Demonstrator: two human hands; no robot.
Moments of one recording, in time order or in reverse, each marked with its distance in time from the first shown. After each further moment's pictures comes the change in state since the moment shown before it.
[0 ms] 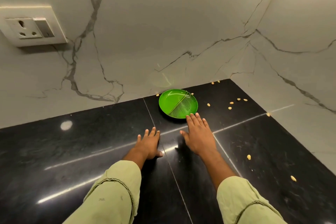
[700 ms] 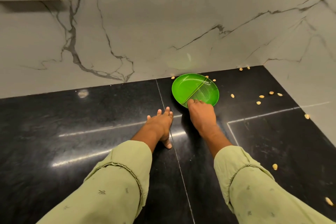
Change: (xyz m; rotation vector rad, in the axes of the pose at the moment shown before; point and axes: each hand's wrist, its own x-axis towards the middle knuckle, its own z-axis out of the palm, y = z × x) left_hand 0.047 0.003 -0.020 0.017 -0.154 -0.076; right_hand 0.096 -0.016 0.040 -0.263 0.058 -0.196
